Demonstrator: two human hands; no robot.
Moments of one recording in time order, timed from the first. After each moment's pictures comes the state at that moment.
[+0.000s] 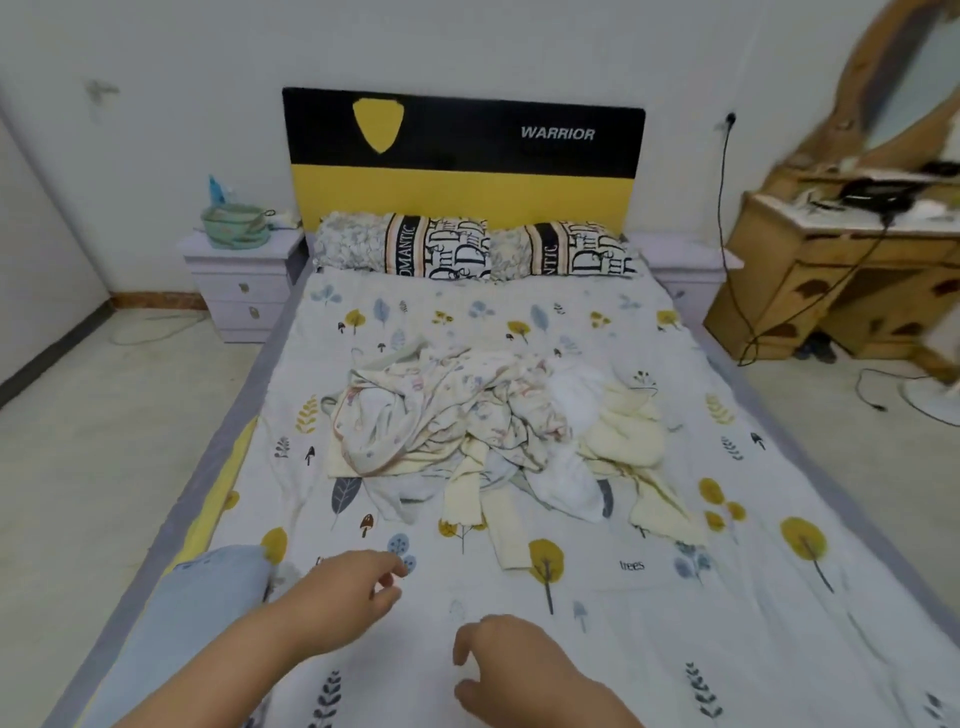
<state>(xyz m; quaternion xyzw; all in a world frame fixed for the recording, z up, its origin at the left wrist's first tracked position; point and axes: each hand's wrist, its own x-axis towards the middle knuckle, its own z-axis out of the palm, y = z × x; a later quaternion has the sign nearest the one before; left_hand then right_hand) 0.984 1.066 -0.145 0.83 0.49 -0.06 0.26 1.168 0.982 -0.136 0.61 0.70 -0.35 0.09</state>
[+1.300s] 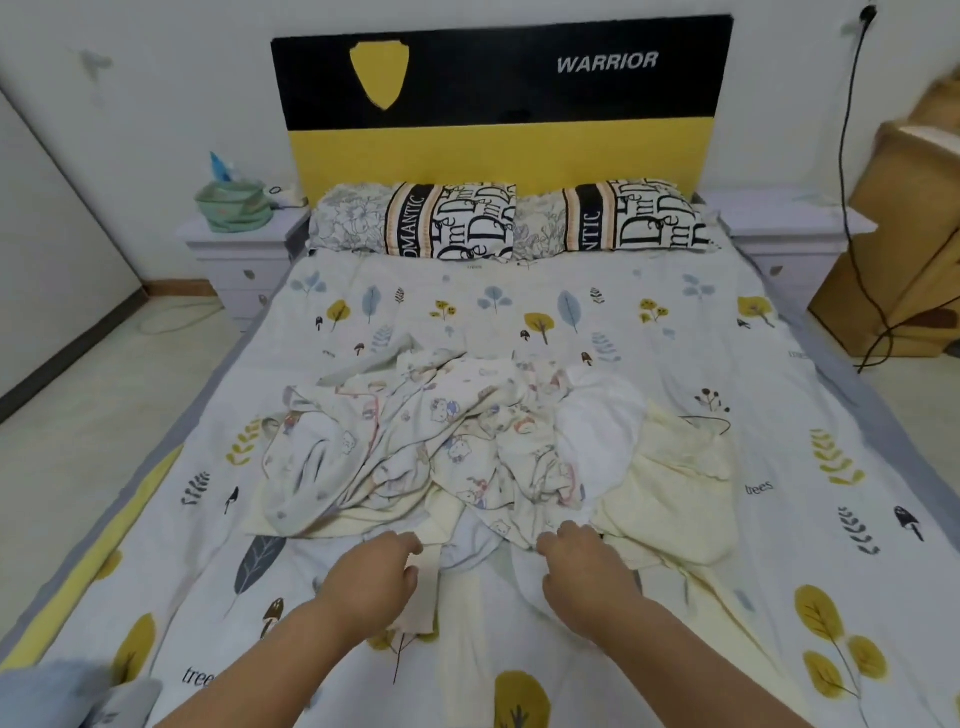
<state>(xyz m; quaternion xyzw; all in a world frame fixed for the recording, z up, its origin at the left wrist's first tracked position) 1.186 1.275 -0.282 0.76 0.62 -0.05 0.19 1.411 1.246 -0.280 0.66 0.73 -0.18 0.06</state>
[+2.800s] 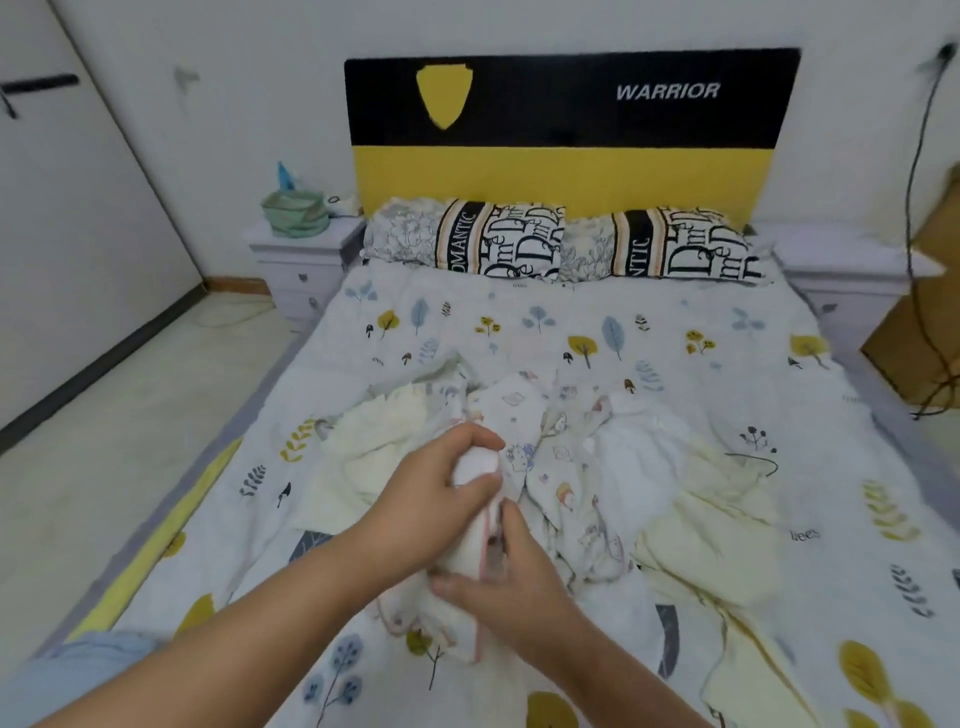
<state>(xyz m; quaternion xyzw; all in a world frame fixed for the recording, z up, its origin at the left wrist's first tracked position) 1.192 1.271 -0.143 0.70 0.53 0.31 0.36 1.309 1.232 -0.208 0.51 0.54 -0.57 -0.36</state>
